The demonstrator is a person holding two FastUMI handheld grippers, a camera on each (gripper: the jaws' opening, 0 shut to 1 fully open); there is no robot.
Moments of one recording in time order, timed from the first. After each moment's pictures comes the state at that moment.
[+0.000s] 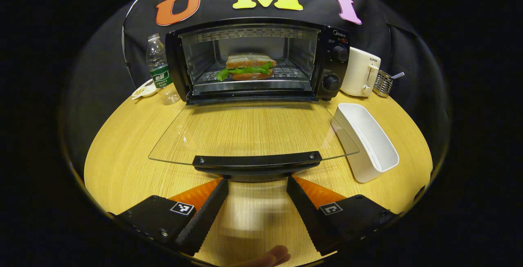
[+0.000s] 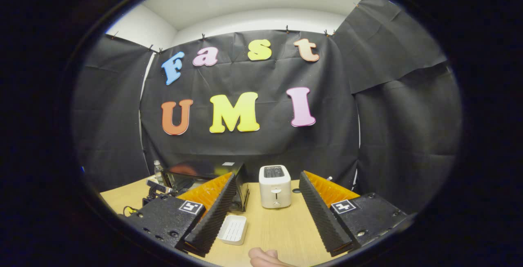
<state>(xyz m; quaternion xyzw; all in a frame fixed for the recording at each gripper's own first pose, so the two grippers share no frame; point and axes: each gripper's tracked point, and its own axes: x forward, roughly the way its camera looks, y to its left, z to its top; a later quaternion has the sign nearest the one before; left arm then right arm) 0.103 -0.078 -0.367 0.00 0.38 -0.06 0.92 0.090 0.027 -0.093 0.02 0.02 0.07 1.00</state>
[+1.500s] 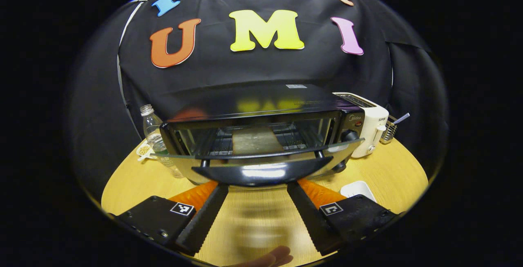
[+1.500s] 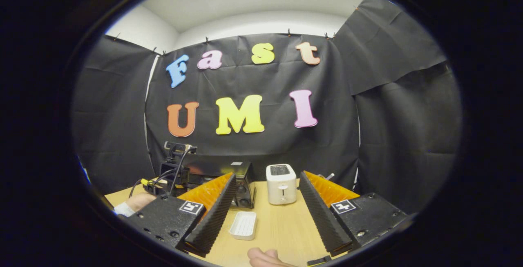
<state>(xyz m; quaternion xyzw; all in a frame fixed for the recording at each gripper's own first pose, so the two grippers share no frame) 0.216 -0.067 -0.246 0.03 0.26 -0.05 0.96 0.043 0.049 -0.089 0.02 0.01 0.08 1.00</state>
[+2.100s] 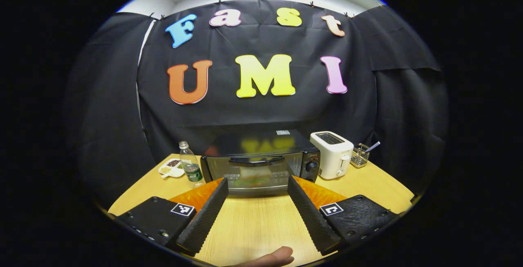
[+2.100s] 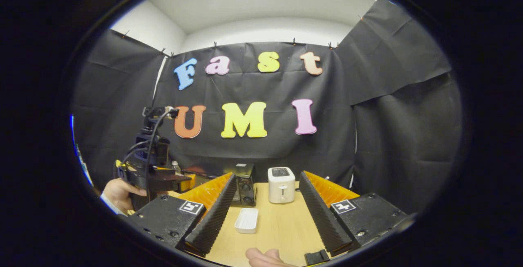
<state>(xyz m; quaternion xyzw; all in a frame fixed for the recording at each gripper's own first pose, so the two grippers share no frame) 0.107 -0.059 -0.110 0.01 0.11 -0.05 0.99 -0.022 0.052 -0.070 0.00 -0.01 0.08 1.00</state>
